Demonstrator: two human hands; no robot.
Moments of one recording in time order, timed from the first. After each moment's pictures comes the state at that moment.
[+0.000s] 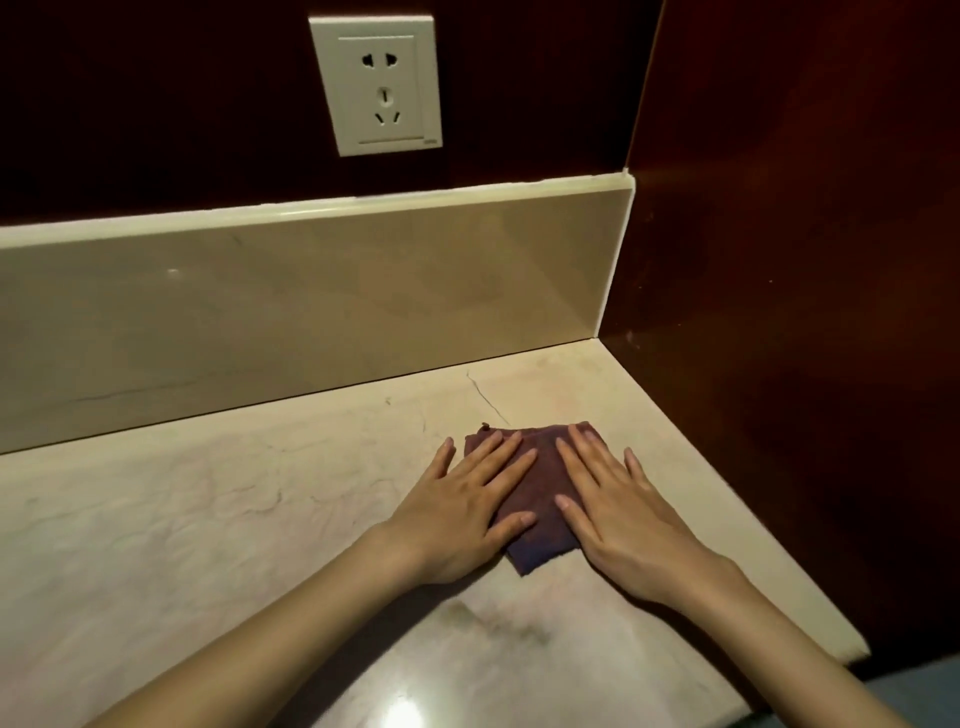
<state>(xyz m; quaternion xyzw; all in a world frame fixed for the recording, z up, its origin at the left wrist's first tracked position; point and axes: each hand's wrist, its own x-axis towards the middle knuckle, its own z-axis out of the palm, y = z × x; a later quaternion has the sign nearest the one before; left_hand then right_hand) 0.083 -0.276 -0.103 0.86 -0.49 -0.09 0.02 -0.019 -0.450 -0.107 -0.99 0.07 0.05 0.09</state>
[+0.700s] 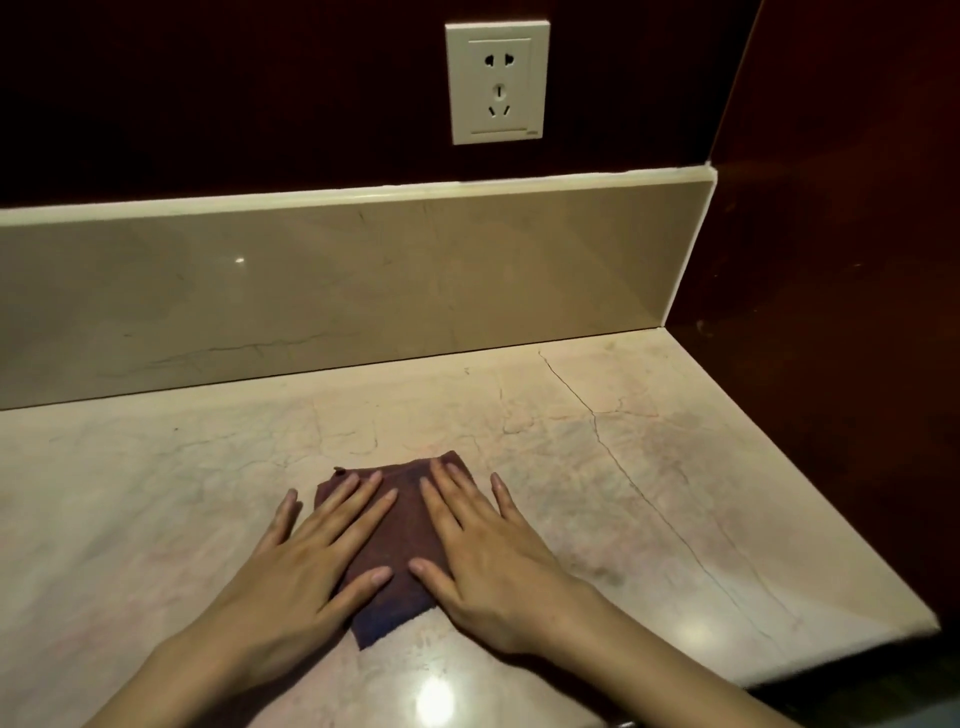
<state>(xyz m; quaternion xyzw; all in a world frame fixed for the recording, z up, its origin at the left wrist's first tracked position) 0.040 -0.078 -0.099 0.93 -0.34 -0.11 0.05 -0.015 -0.280 -0.102 -0.98 -0.12 0.08 0.12</state>
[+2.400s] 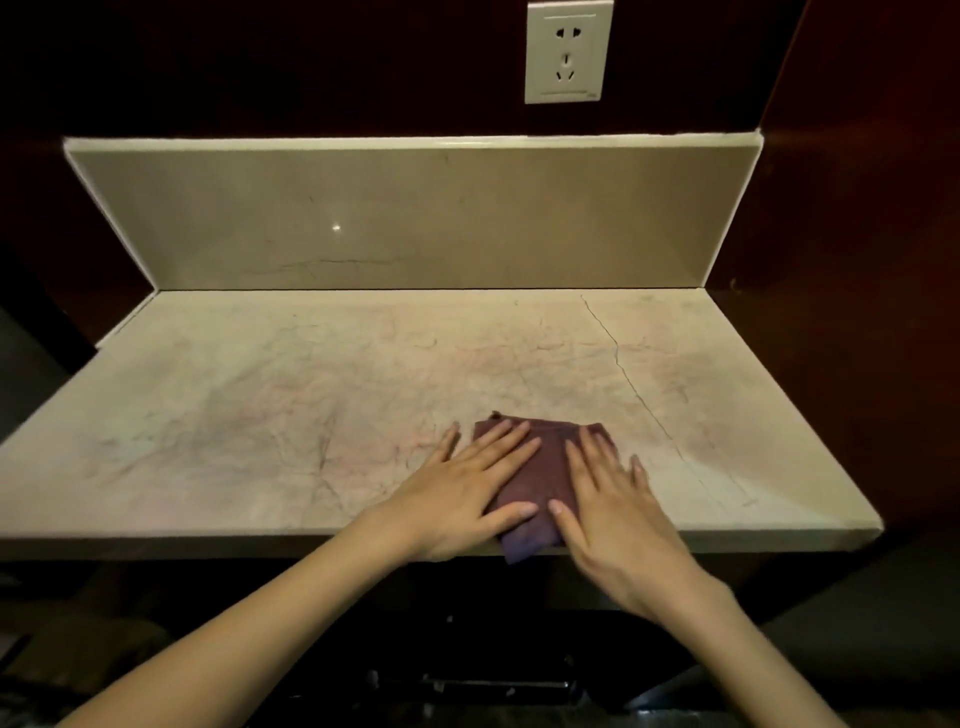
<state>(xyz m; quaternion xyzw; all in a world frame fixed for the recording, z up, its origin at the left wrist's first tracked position) -0.065 -0.152 -0.100 0.91 -0.39 -0.10 0.05 -0.133 -0.331 -0.102 -0.99 -0.01 0.07 0.10</state>
